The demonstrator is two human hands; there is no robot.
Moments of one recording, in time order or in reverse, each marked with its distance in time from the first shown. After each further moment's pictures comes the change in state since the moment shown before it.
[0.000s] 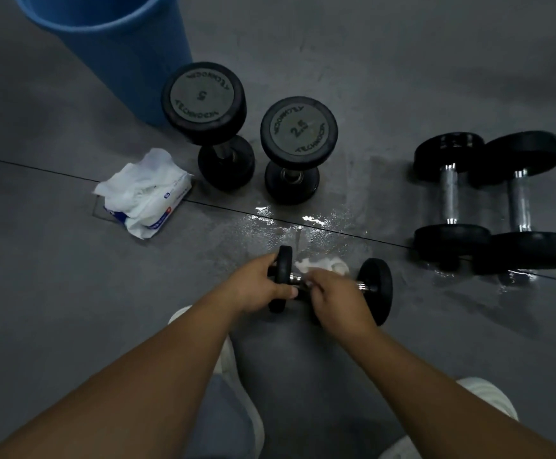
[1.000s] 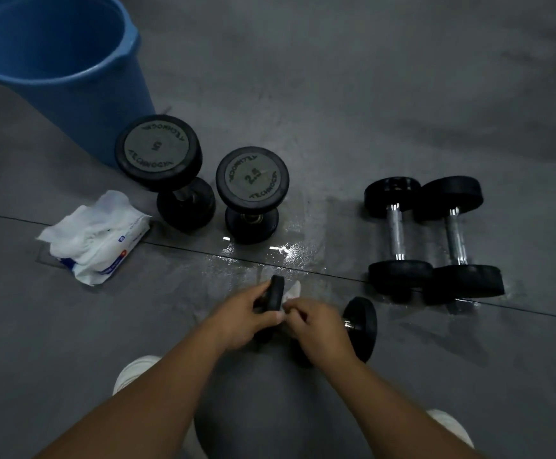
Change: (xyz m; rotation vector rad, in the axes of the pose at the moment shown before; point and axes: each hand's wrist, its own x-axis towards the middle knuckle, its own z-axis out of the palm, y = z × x) left_hand 0.029 0.019 0.026 0.072 -0.043 0.155; right_hand 0.013 0.020 -0.029 0.162 0.024 0.126
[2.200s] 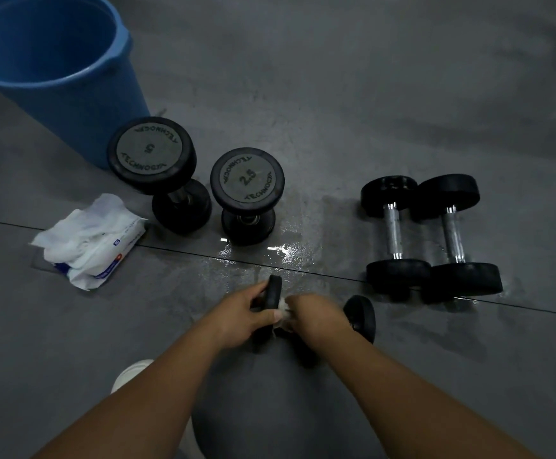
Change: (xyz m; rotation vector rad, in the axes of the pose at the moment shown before) left_hand 0.005 0.000 -0.001 -0.078 -0.024 -0.024; right_hand 0.035 0.011 -0.007 -0.524 -0.309 -0.084
